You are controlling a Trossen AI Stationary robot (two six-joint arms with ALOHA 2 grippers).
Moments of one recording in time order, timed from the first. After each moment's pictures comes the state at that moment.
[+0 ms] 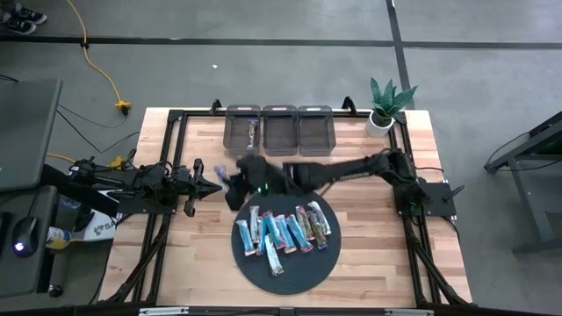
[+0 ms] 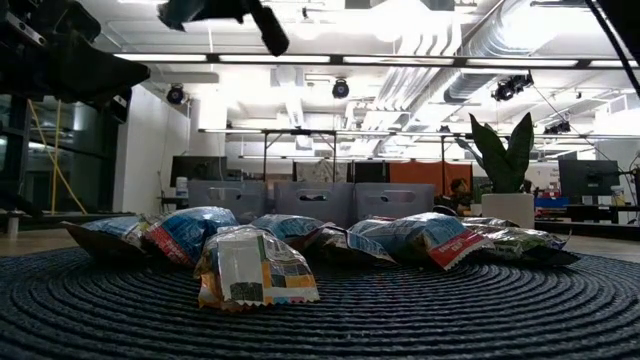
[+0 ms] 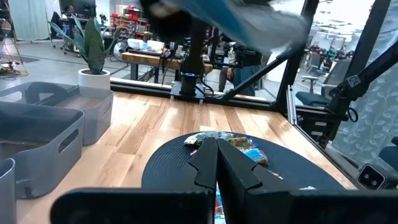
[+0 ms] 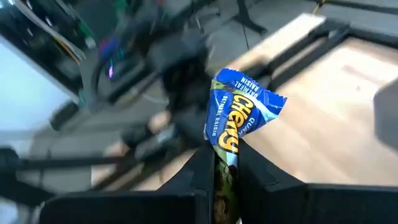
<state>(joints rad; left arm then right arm) -0.20 0.02 0.01 0.03 -0.17 -0.14 0.09 2.12 1.95 -0.17 0.27 0.65</state>
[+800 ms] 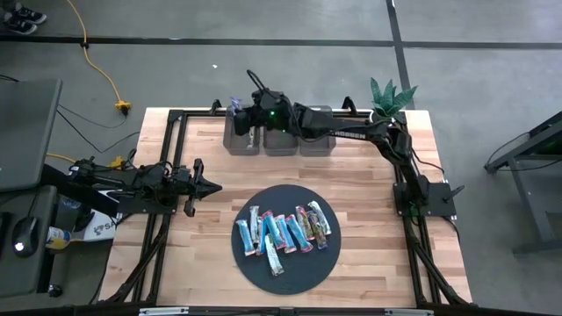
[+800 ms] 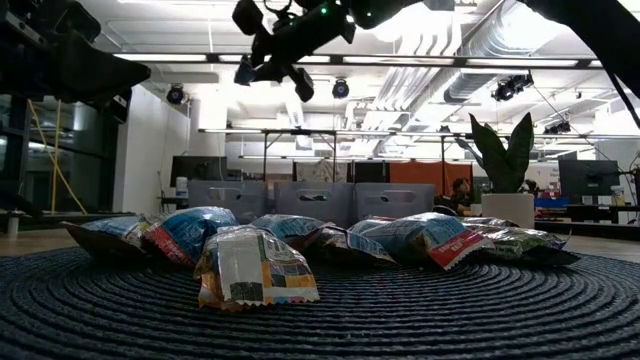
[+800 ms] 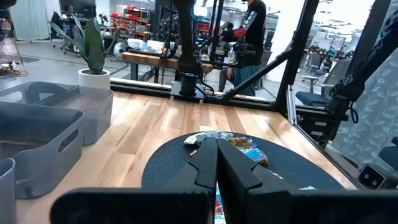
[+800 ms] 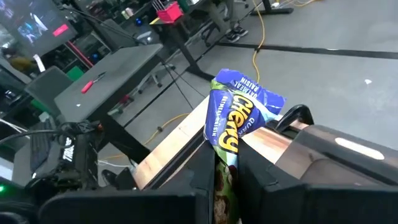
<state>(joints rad) -0.20 0.02 0.01 0.03 -0.17 -0.14 -0.27 2.12 1.95 -0.09 0.17 0.62</state>
